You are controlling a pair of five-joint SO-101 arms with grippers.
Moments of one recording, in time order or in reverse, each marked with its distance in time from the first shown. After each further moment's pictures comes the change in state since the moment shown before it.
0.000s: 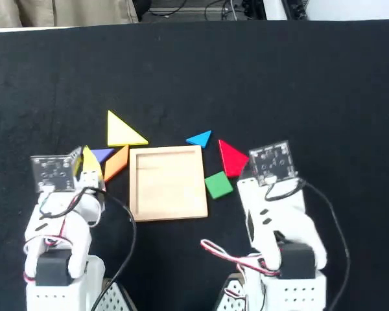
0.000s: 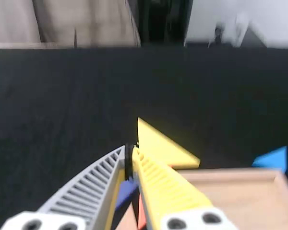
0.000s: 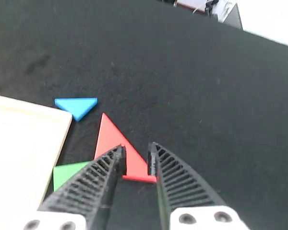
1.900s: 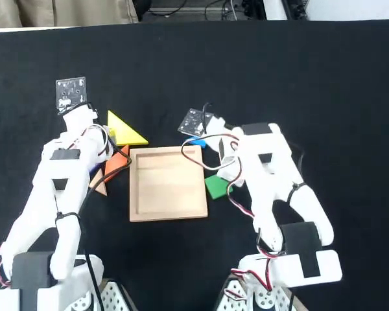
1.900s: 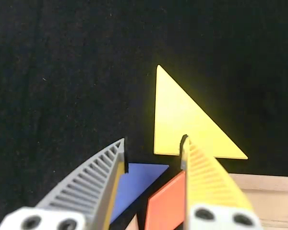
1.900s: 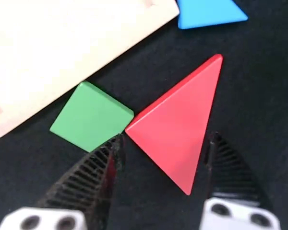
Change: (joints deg) left arm -2.8 88.4 -31.5 -26.8 3.8; right arm -6.5 86.7 -35.5 -1.2 38.4
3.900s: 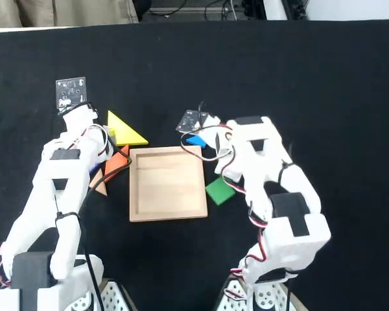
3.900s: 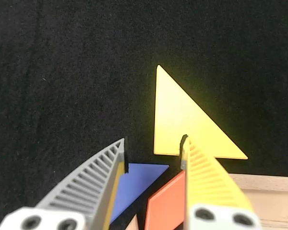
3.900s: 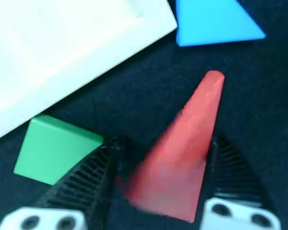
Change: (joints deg) left arm 0.0 0.0 0.0 0.0 0.0; right arm 0.2 16.0 -9.8 -0.5 2.1
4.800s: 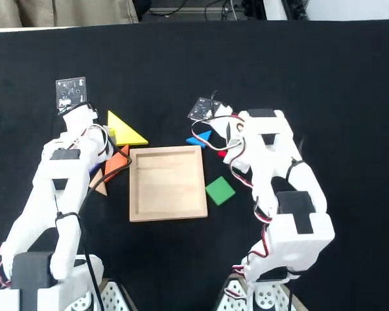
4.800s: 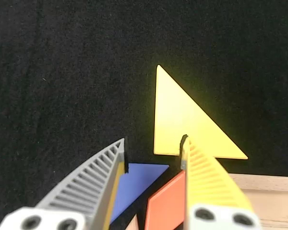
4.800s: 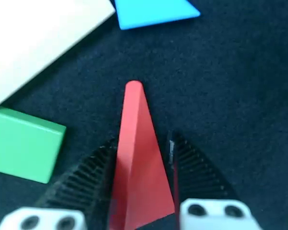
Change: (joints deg) left arm 0.0 0.0 0.0 0.0 0.0; right arm 4.2 -1.2 -3.8 0.3 0.4
